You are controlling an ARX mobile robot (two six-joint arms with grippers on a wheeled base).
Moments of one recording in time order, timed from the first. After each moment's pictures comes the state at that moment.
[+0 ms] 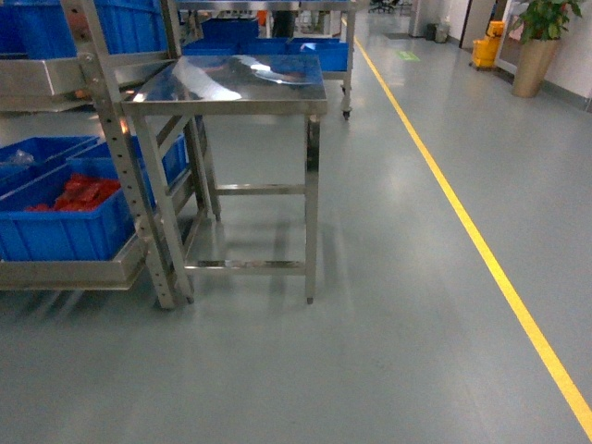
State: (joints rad) left arm -0.44 0.28 0.31 -0.10 -0.53 -0.07; right arm 0.00 0.01 0.01 0.00 0.00 0.00
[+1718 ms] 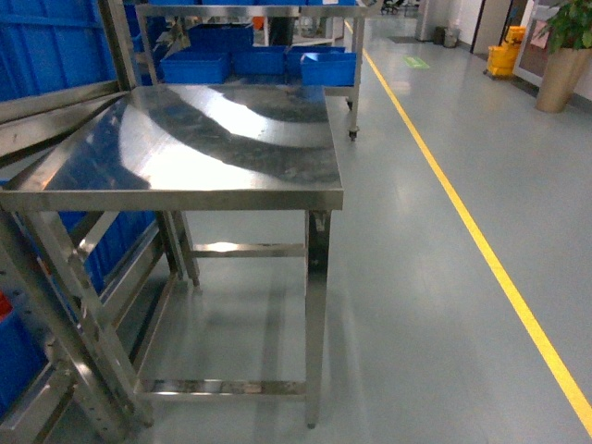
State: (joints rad) left arm -0.44 0.28 0.31 -0.10 -0.53 -0.07; right arm 0.00 0.01 0.01 -0.01 0.00 0.00
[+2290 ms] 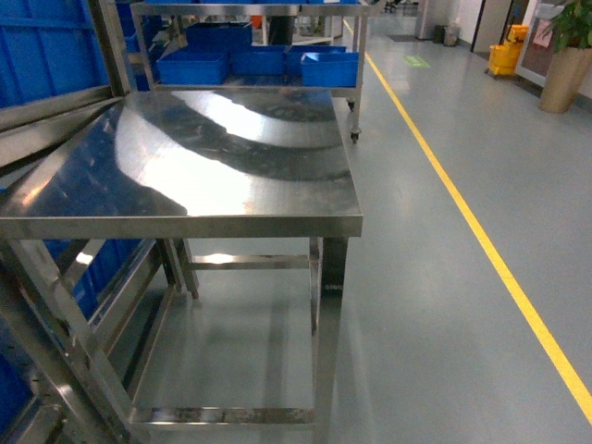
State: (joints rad) left arm -0.44 0.28 0.31 -0.10 -0.53 -0.07; right arm 0.00 0.01 0.01 0.00 0.00 0.00
